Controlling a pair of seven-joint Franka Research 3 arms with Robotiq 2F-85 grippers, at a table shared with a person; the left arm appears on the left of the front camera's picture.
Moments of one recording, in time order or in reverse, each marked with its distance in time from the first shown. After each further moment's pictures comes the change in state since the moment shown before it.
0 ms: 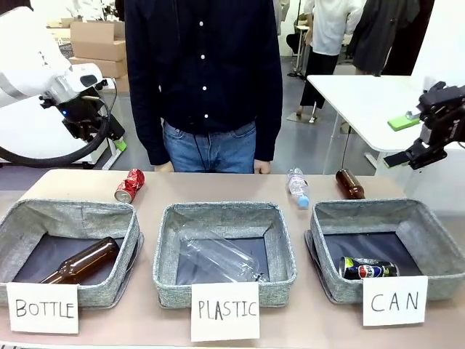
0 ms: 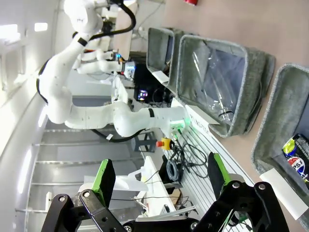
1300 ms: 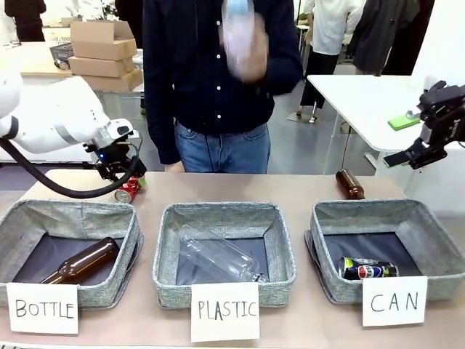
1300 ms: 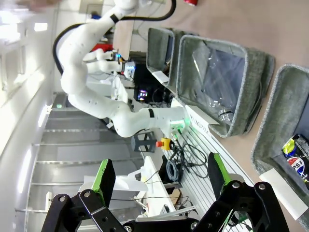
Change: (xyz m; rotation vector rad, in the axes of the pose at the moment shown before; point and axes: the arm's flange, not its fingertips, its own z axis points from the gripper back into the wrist) left arm 0.027 0.062 -0.183 -0.034 0.195 0.143; right arm 0.000 0.000 0.000 -0.001 0.000 0.001
